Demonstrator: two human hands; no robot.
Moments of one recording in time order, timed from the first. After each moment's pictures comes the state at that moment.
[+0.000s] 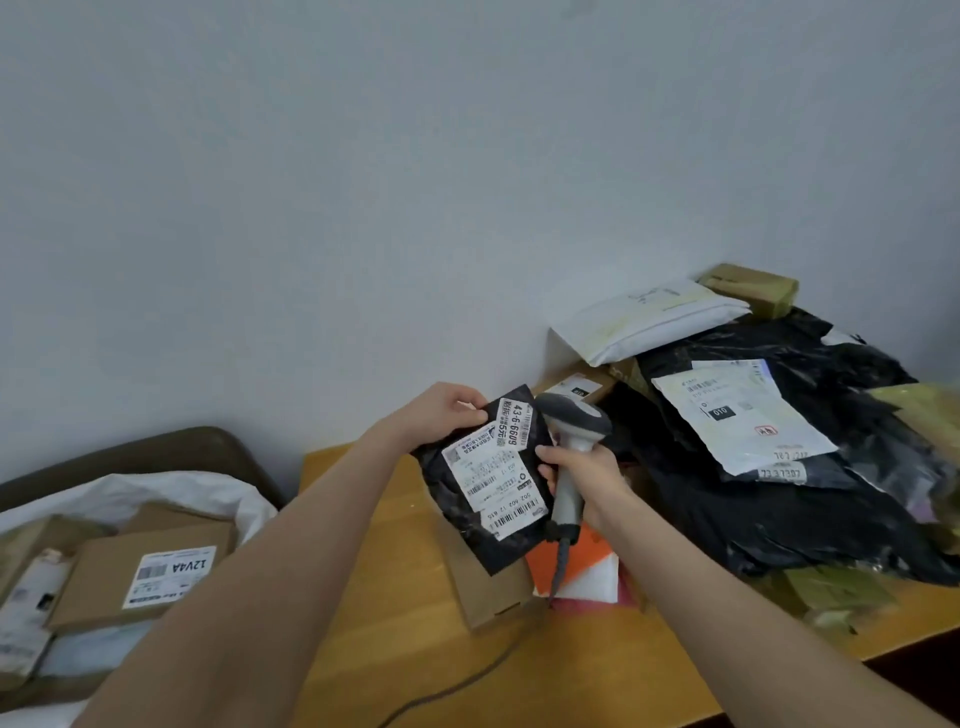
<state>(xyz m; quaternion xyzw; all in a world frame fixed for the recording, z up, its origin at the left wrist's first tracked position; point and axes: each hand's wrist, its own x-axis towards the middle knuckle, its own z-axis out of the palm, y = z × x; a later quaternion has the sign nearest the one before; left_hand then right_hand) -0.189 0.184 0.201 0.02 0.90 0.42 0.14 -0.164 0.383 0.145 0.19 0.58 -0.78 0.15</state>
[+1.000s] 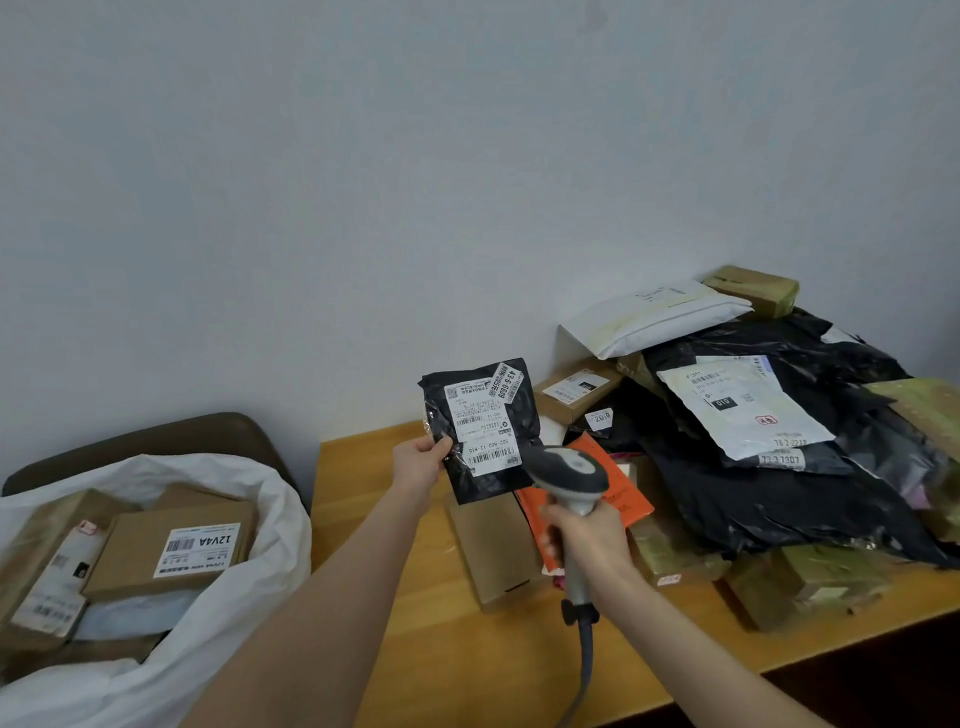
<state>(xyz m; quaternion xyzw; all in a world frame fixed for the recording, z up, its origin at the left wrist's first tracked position) -0.126 0.179 0.128 -0.32 0.68 0.66 -0.06 -0.059 0.377 0.143 0.15 0.70 -0.68 0.16</state>
